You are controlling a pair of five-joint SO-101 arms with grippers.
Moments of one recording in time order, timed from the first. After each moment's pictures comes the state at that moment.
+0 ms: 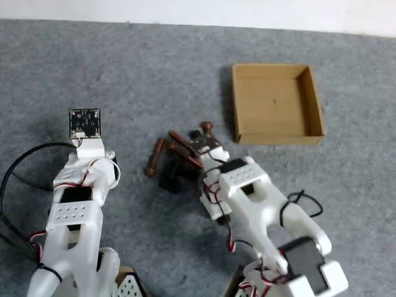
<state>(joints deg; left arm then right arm) -12.9 -44.2 73.4 23.1 2.6 -29.5 -9.4 49.8 53.7 8.1</state>
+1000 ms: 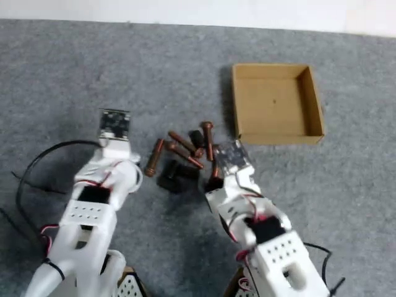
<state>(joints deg) 0.7 -44.2 73.4 23.1 2.9 -29.4 -68.3 81.7 37.4 4.4</state>
